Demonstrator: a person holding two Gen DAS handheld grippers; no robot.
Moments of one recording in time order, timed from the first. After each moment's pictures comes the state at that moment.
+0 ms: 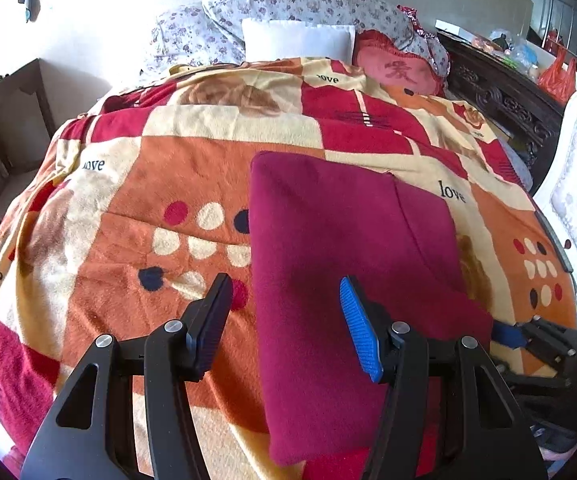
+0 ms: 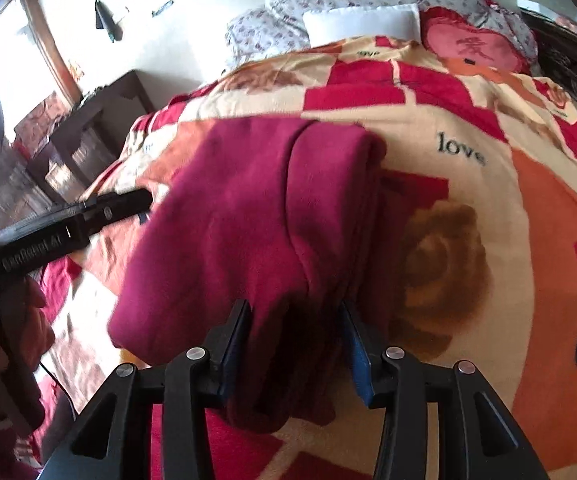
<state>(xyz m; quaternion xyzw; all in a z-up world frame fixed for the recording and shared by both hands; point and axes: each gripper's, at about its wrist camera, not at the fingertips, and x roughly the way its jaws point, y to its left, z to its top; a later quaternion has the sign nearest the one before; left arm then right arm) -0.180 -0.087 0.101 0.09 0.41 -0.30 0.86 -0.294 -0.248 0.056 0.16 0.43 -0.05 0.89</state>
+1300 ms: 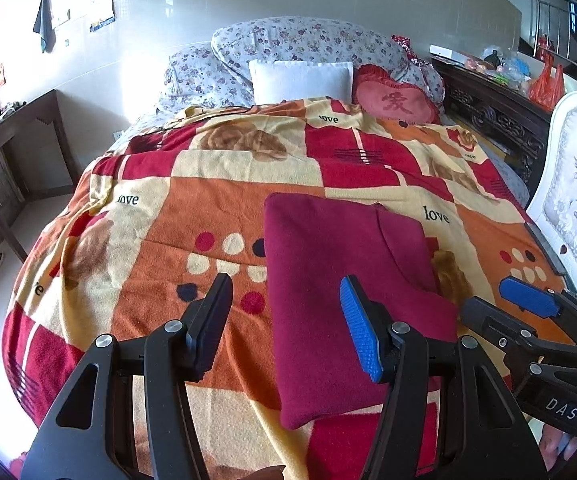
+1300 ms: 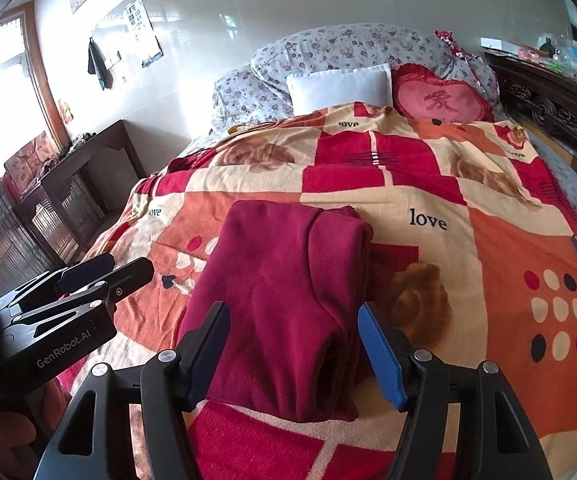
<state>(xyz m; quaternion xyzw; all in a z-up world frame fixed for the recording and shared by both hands) -0.219 -0.061 0.145 0.09 0.35 -0.29 0.88 -0.317 -0.215 0.129 0.15 0.35 -0.12 0.92</state>
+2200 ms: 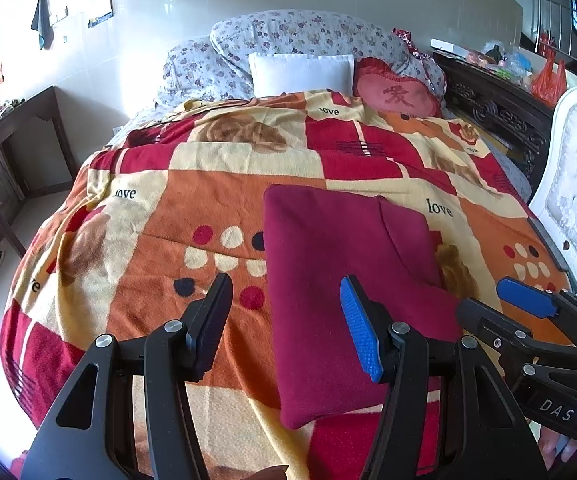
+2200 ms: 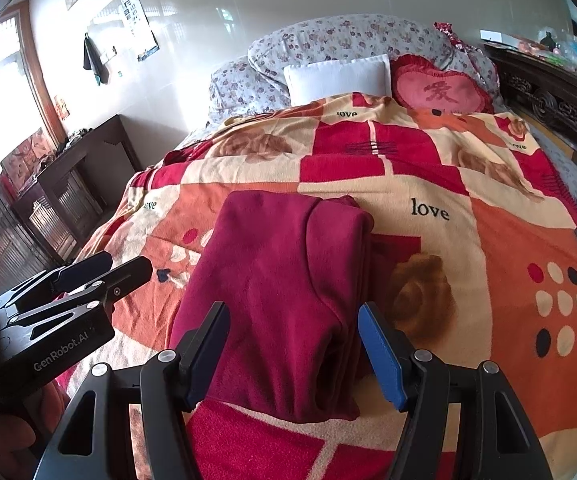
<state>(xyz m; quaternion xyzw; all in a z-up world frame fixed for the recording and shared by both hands) -0.214 -0.063 0.136 0.10 0.37 -0.29 0.88 -0.312 -0.217 0.121 0.16 0.37 -0.12 0.91</state>
